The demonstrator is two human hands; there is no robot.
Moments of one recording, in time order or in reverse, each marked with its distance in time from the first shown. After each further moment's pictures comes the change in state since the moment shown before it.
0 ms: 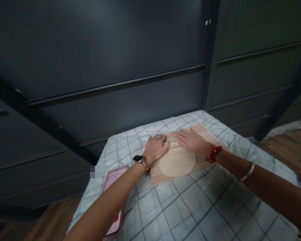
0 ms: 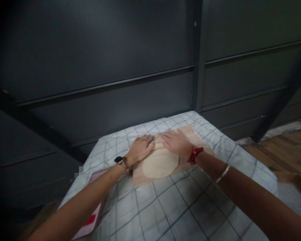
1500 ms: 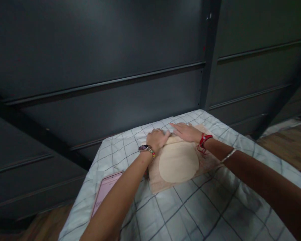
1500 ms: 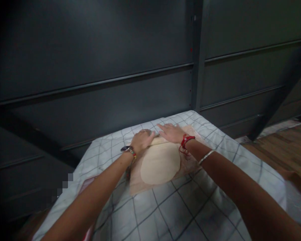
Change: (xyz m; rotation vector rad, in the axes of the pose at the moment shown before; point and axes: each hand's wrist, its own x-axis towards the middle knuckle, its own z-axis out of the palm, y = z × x) left_hand 0.020 0.001 -0.002 -0.035 -0.070 -0.121; right_hand 0.024 0.009 0.001 0.024 -0.053 0.130
